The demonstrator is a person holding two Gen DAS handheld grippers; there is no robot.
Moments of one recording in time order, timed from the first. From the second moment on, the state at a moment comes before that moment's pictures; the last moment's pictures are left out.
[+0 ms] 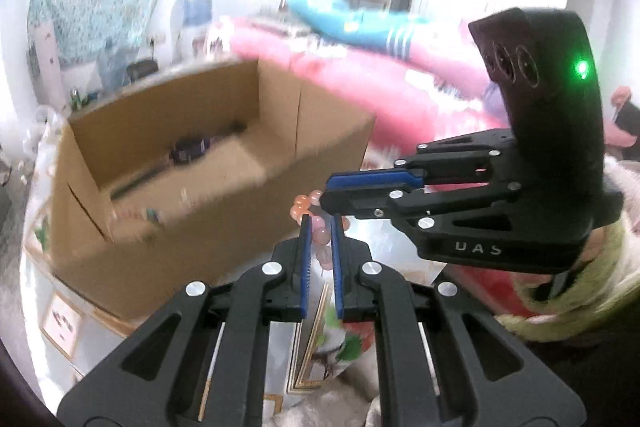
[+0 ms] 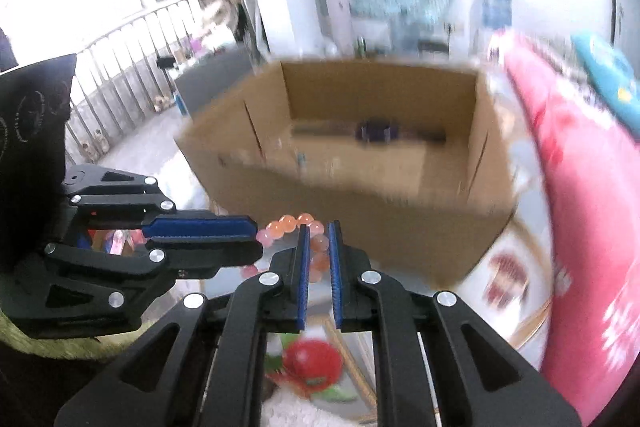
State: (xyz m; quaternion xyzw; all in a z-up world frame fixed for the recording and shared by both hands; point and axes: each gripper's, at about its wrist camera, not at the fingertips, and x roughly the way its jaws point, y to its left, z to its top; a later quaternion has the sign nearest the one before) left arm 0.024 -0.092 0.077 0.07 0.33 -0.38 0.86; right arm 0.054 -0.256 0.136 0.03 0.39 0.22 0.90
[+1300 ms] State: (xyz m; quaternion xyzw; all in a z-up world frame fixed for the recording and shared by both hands) left arm 0.040 -0.022 0.103 -0.03 0.32 -0.27 0.91; right arm 0.042 -0.295 0.156 0.12 0.36 0.25 0.89
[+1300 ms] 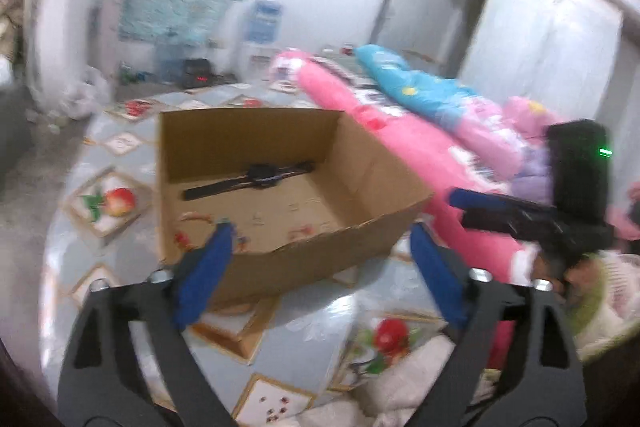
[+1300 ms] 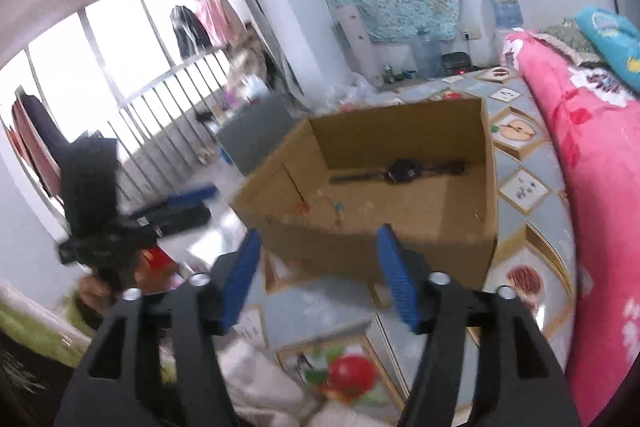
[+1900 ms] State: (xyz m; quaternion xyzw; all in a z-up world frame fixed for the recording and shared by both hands) left arm 0.072 -0.049 0.067 0.05 0.42 -0.01 0.91; right arm 0.066 -0.260 0.128 0.04 0.42 0.06 0.90
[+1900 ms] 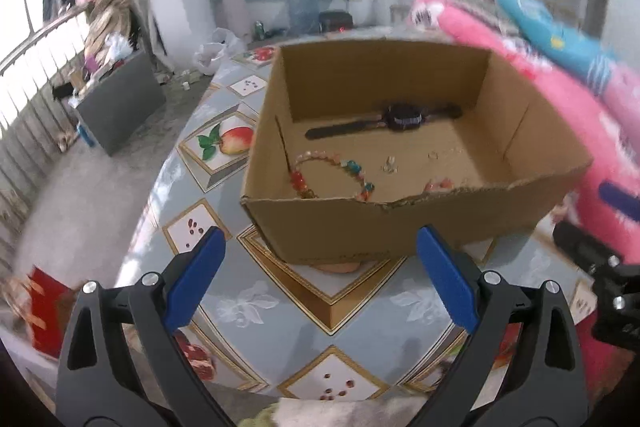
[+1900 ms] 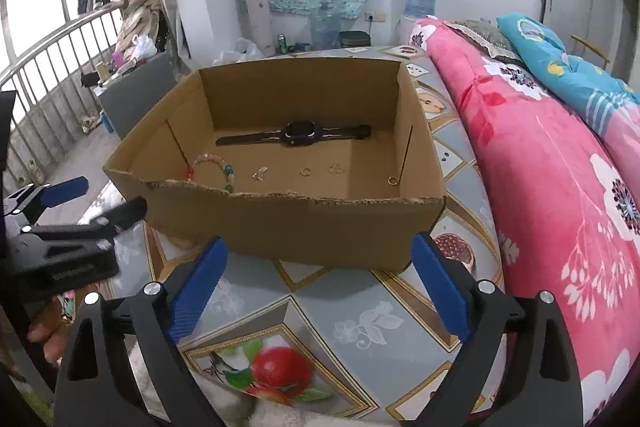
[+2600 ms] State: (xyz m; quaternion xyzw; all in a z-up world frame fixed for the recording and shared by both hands) left arm 0.087 -0.062 0.053 0.03 0.47 -0.01 0.88; right arm 0.094 -0.259 0.108 0.05 0.47 0.01 0.88
